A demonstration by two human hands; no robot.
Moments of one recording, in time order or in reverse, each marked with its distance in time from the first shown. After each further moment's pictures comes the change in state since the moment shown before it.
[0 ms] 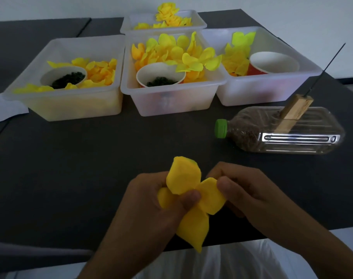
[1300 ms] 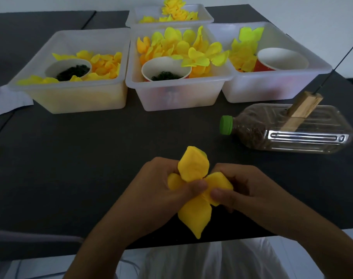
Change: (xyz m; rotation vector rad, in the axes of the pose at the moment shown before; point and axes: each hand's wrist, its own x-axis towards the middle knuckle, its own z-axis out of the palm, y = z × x) left_hand 0.023 -0.009 -0.008 0.045 -0.196 -0.026; right_hand 0.006 0.010 -0.006 -0.006 -0.163 0.146
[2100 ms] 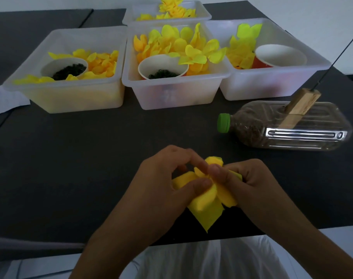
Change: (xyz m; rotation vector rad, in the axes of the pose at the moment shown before) left_hand -0.001 0.016 0.008 0.211 0.092 0.059; right_hand 0.001 -0.001 0.011 -0.046 0.356 0.089
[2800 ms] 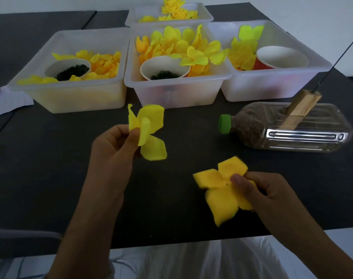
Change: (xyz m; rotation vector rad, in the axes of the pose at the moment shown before) left_hand 0.020 -0.039 -0.029 -0.500 0.555 -0.216; right_hand -0.020 0.022 -0.012 -0.026 0.165 0.083
